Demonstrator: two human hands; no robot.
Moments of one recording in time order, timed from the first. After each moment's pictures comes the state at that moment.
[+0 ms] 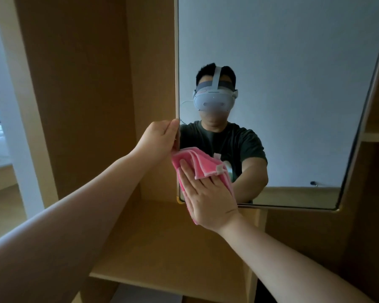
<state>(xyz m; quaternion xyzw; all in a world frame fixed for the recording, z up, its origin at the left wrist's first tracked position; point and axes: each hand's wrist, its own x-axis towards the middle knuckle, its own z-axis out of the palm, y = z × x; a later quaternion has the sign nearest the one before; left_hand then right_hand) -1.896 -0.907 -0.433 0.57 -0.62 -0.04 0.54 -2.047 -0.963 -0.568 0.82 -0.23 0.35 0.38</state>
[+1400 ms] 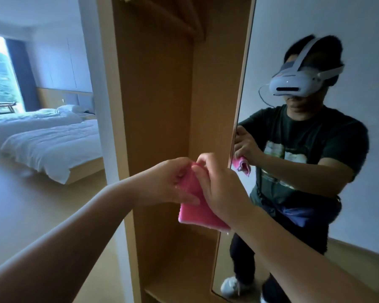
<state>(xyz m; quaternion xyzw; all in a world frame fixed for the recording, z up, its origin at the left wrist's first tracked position) -1.849 -0.774 -0.064 0.60 -0.69 -0.20 0.34 -2.000 -0.865 -0.094 0.87 -0.12 0.47 -0.11</state>
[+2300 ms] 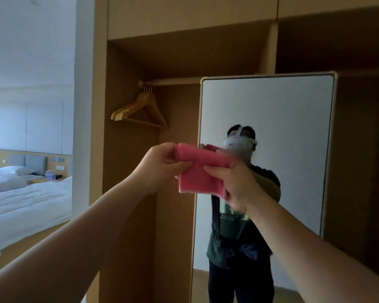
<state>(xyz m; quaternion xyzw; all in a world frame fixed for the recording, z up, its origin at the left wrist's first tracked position) -1.913 -0.732 0.143 0.47 -0.67 -0.04 0.56 -2.087 -0.823 0.121 0.66 -0.08 0.45 -0.59</state>
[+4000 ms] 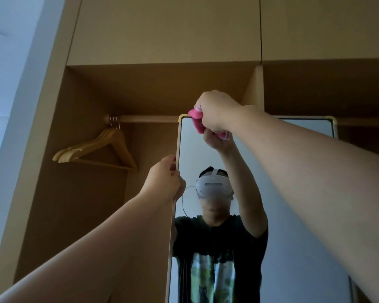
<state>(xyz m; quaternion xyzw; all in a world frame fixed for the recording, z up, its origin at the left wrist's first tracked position) -1.902 -0.929 0.225 0.51 -0.61 0.12 0.59 -2.059 -0.899 0.364 0.81 -0.36 0.37 0.29</state>
